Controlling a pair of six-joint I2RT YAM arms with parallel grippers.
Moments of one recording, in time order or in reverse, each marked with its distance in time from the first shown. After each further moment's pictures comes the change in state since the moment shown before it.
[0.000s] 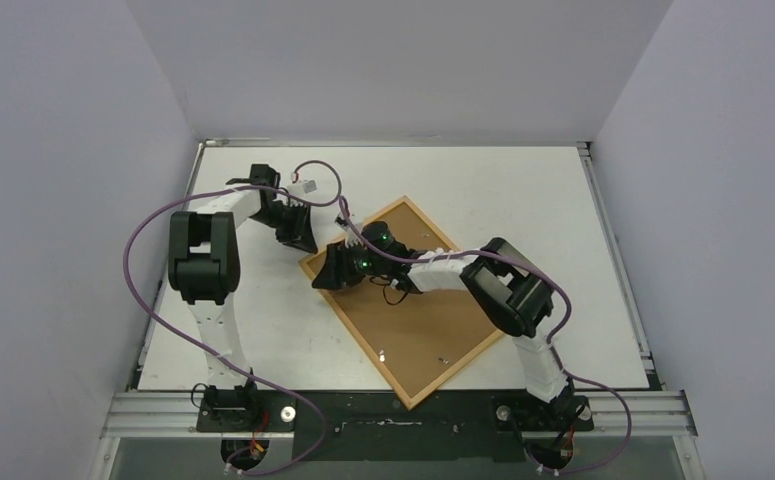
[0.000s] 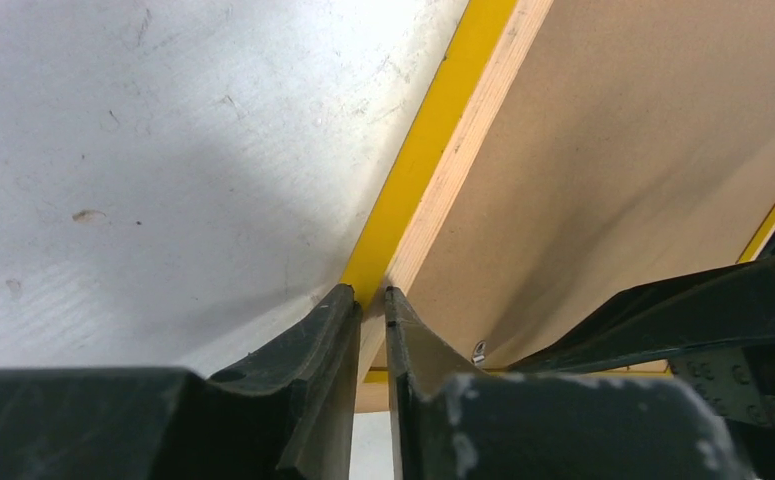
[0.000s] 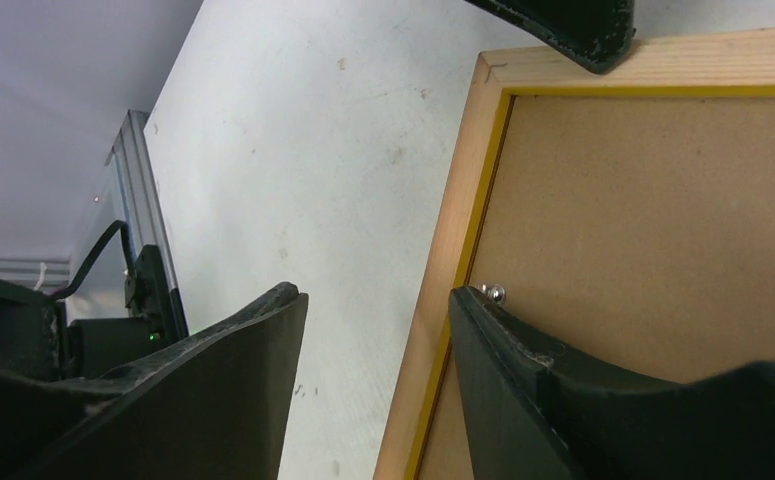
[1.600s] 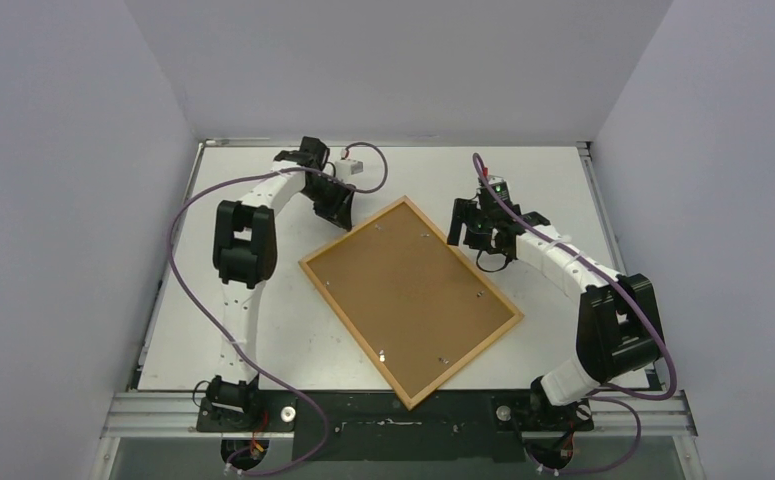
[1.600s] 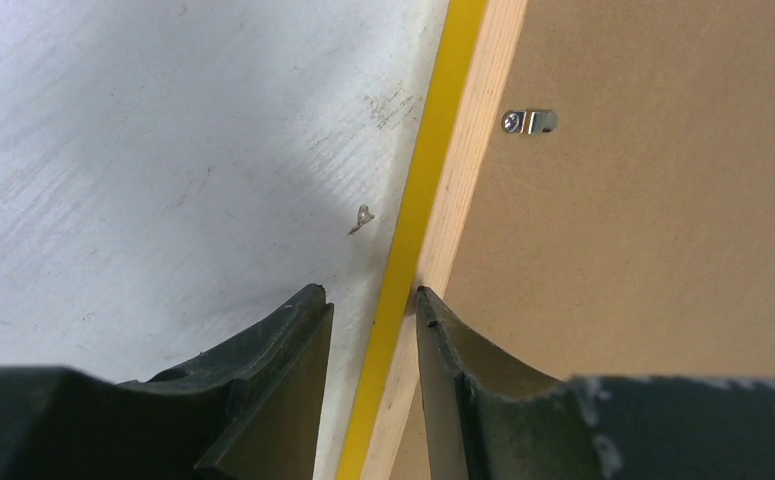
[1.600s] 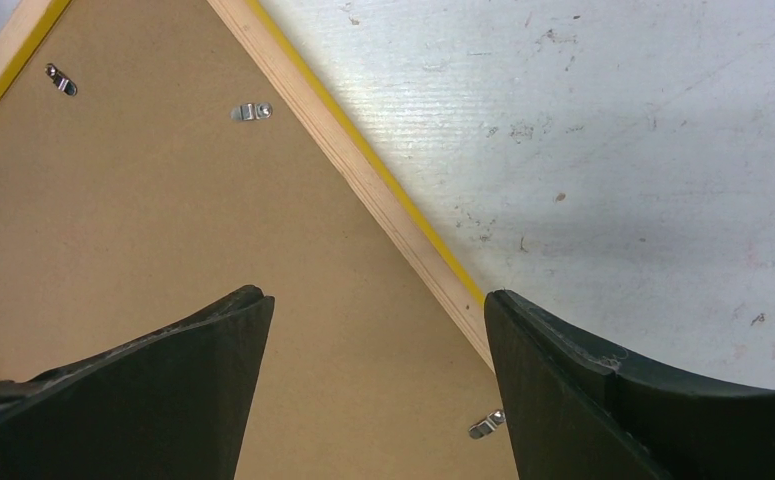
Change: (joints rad) left arm -0.192 0.272 0.494 -0.126 -0.114 0.077; right arm -0.512 -0.578 -0.181 -0.840 0.516 -0.161
